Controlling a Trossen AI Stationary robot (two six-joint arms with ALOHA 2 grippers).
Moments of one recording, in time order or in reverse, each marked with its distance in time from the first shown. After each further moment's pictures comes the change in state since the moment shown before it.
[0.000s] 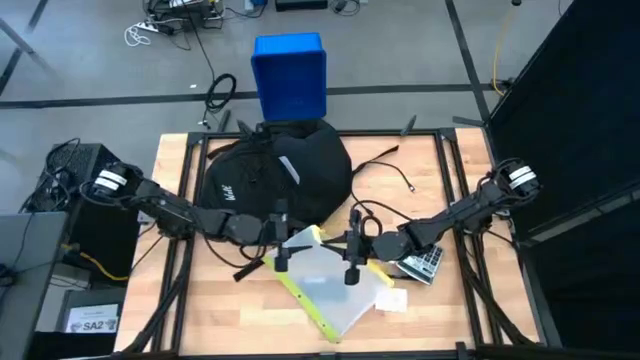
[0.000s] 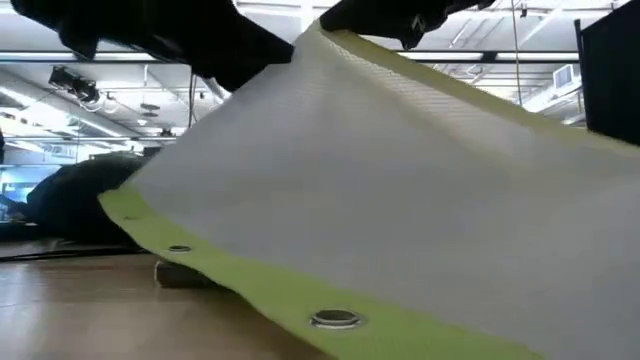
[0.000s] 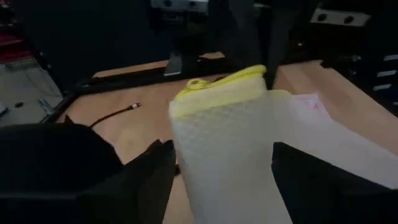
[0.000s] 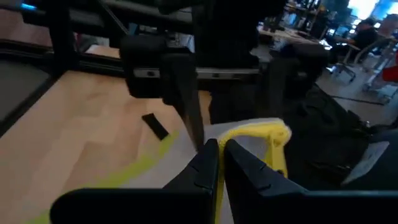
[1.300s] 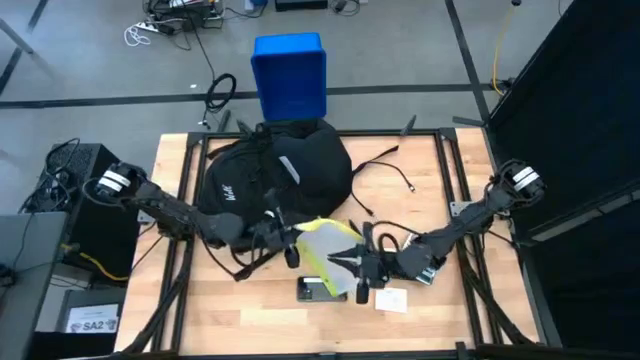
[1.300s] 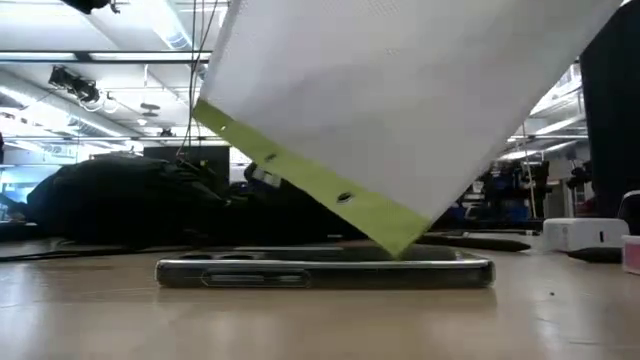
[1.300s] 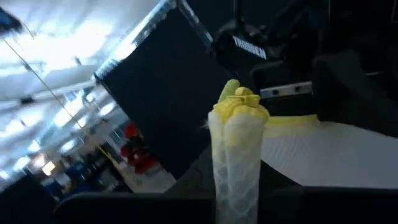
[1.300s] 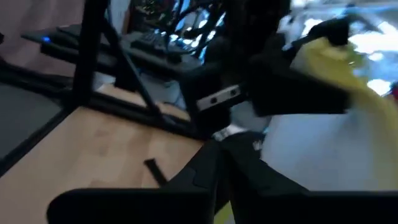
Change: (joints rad) left arm -0.107 0.011 0.114 0.422 -0.300 0.731; right arm 0.176 -0.018 0.001 0.252 0.183 -0.319
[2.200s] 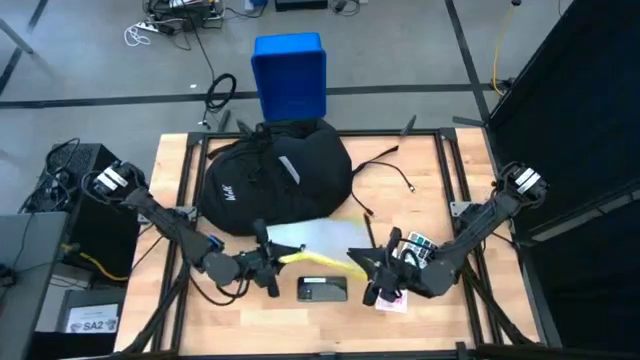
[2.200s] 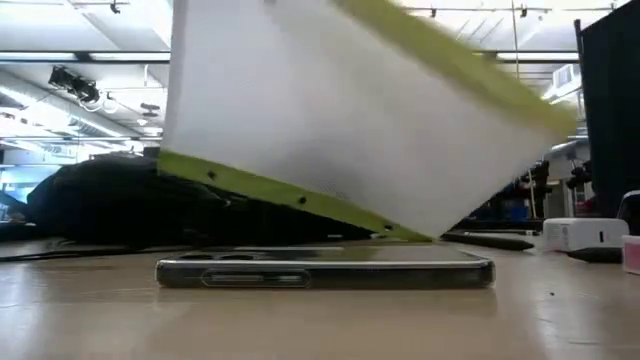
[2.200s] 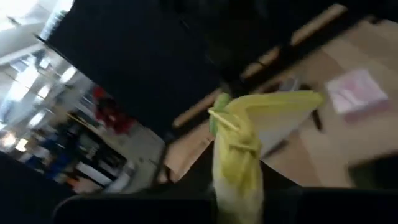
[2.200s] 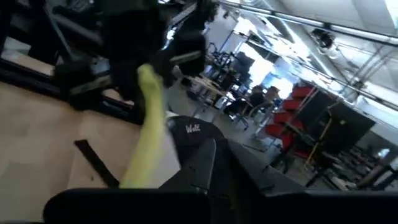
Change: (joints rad) left arm -0.259 -0.022 -0.001 -0.496 -0.300 -0.264; right arm 0.148 -0.001 0.000 0.090 0.442 -0.214
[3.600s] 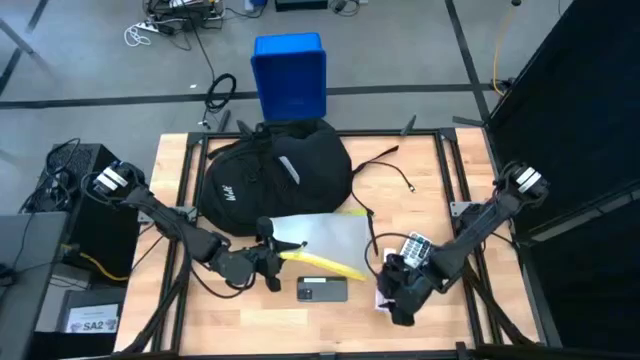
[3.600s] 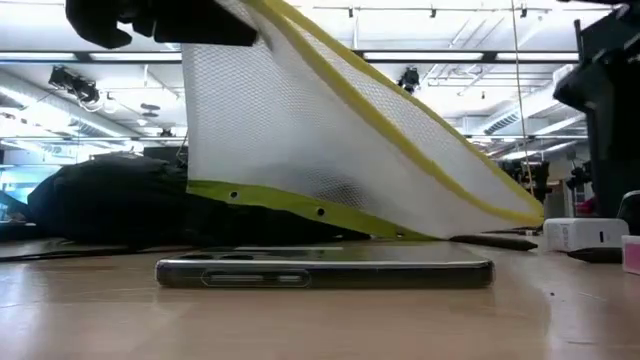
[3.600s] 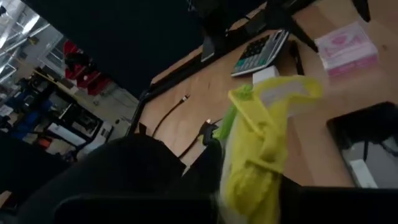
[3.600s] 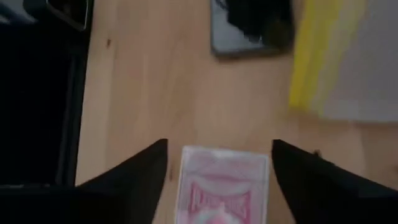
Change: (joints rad) left arm 0.060 0.000 0.000 -0.233 0.065 -0.237; right arm 0.004 -0.014 0.000 -1.124 -0.911 1.353
